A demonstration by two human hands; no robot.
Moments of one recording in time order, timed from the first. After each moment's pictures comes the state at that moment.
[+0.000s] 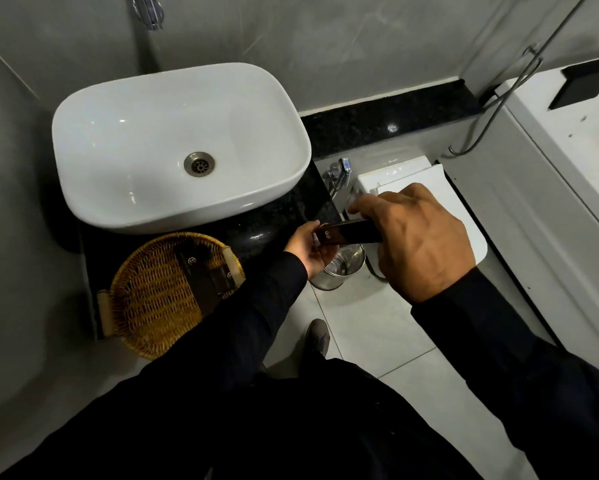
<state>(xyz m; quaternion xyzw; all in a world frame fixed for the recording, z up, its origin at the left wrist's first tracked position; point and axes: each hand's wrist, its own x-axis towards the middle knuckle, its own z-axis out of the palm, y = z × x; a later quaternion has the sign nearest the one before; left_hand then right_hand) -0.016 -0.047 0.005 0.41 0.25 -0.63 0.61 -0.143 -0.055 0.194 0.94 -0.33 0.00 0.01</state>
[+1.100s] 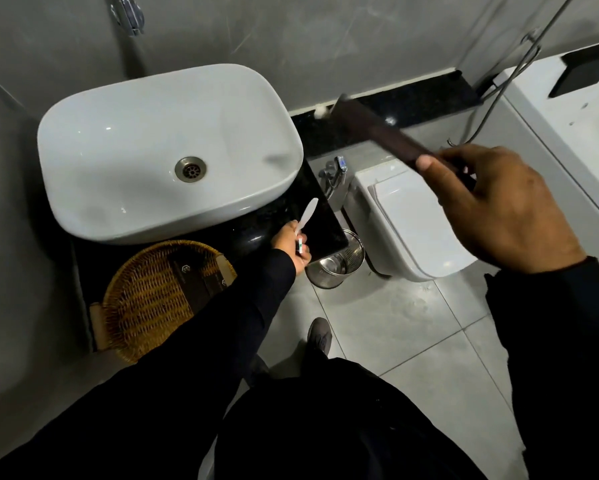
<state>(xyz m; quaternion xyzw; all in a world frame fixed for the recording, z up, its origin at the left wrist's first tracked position) 0.009 -0.063 -0.040 0.50 0.21 -0.61 0.58 -0.169 -0.110 0.229 0.85 -0.48 0.12 -0.18</state>
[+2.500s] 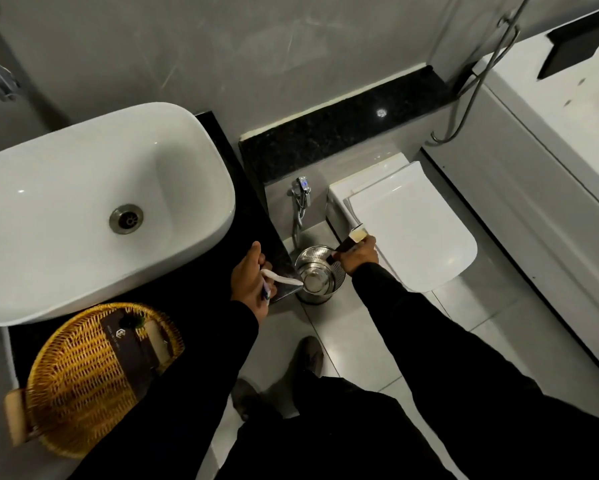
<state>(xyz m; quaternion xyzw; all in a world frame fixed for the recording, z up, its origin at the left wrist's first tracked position) -0.024 -0.122 -0.017 0.60 0.16 -0.50 0.61 -0.164 -0.270 -0.072 0.52 -0.70 0.06 -0.48</state>
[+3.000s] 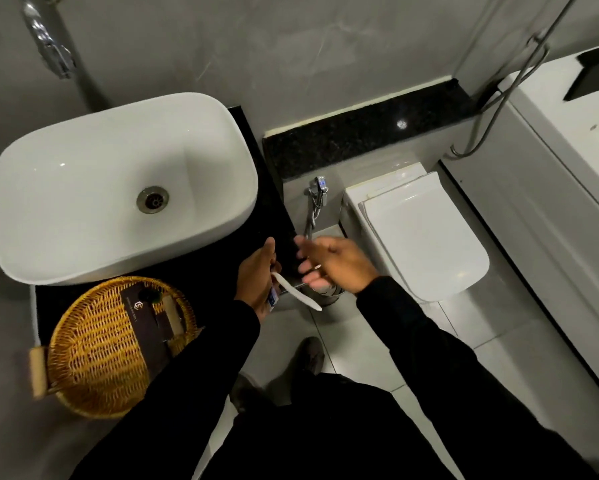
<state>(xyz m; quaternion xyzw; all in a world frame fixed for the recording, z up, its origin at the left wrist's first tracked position) -0.038 -0.092 0.016 0.64 0.08 -0.45 0.61 -0.143 -0.196 0.051 0.57 -0.41 0.00 -0.71</state>
